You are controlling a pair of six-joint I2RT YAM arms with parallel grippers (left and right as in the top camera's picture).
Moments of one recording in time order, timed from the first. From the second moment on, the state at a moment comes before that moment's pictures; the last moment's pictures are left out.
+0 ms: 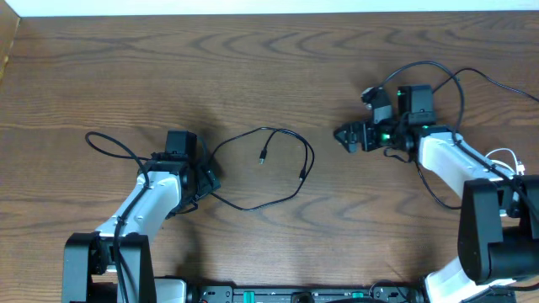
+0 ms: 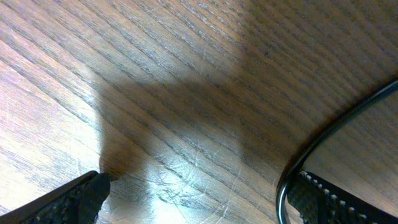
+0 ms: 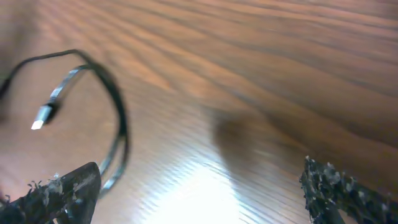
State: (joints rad) left arm -0.06 1.50 0.68 -0.61 -0.11 -0.62; right arm 0.12 1.76 0.94 -0.17 -0.56 -0.03
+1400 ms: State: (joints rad) left arm -0.06 1.50 0.68 -0.61 -0.11 -0.62; right arm 0.44 1.79 0.94 -0.10 -0.30 0.09
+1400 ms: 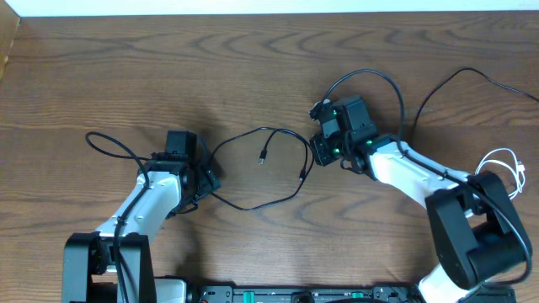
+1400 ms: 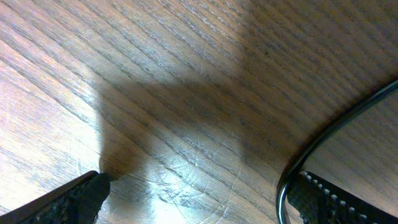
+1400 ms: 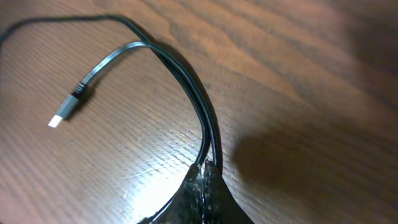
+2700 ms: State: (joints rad) left arm -0.06 1.50 0.68 -0.61 -0.11 -0.62; right arm 0.58 1.87 0.95 -0.10 0.25 0.01
